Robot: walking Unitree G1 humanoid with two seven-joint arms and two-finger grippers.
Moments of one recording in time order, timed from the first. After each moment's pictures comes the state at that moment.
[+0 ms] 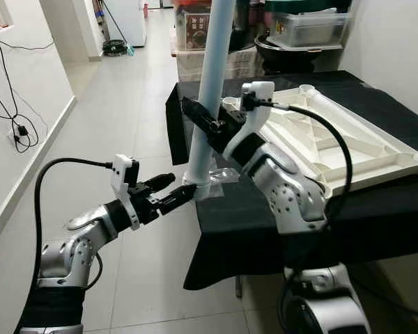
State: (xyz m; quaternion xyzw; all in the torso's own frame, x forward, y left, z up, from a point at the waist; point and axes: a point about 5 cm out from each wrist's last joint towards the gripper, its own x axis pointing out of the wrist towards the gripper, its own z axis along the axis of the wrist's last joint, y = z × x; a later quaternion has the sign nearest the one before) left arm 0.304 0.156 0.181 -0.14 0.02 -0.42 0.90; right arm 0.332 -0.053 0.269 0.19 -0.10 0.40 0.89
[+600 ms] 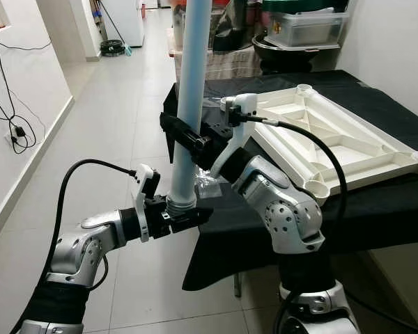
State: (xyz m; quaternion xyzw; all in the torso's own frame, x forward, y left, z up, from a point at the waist) left arm 0.298 0.136 0.172 -0.12 0.07 -0.51 0.85; right arm 0.312 -0.035 0.273 0.19 -0.09 0.45 0.87
